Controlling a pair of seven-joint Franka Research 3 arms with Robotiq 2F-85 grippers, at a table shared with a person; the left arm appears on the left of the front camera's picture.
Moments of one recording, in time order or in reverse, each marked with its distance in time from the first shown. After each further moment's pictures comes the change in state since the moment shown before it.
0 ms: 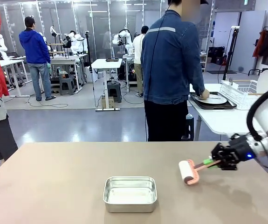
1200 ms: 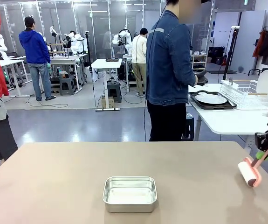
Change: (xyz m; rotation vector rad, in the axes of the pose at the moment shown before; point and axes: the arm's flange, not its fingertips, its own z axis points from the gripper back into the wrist) left arm 0.000 0.000 0.000 0.000 0.000 0.000; right arm -0.001 0.059 0.131 -0.701 -0.074 0.048
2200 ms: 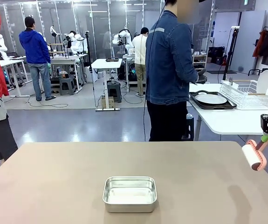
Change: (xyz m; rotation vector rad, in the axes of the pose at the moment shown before) left arm 0.000 0.000 0.000 0.000 0.000 0.000; right arm -0.018 0.024 0.068 -0.015 -0.097 0.023
